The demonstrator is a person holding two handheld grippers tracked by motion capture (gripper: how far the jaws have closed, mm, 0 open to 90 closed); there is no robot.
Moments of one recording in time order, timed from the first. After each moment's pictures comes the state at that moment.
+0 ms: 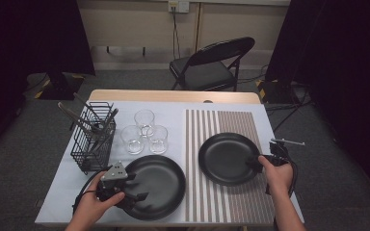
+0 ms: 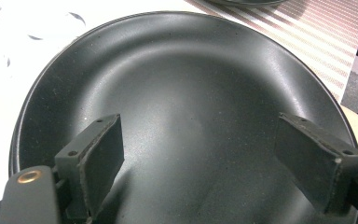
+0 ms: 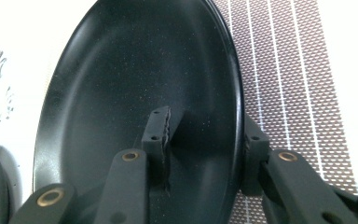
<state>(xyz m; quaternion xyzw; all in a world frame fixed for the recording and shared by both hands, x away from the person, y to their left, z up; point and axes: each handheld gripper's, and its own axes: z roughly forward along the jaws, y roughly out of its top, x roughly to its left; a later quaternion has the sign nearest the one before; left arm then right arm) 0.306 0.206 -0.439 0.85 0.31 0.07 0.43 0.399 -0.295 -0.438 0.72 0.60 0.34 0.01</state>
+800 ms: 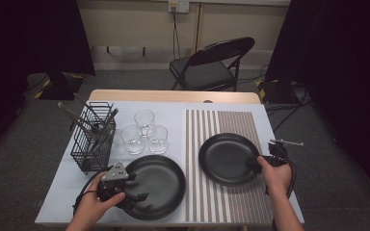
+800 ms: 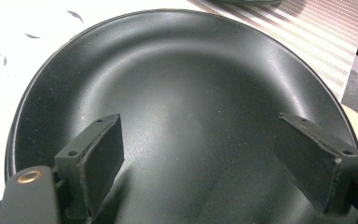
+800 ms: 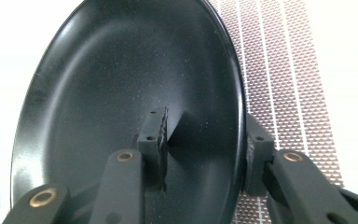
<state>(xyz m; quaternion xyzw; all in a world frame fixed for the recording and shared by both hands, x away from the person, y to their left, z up) 0.306 0.205 -0.439 0.85 0.31 0.07 0.43 0.400 -0.294 -0.443 0.72 0.61 0.33 0.03</state>
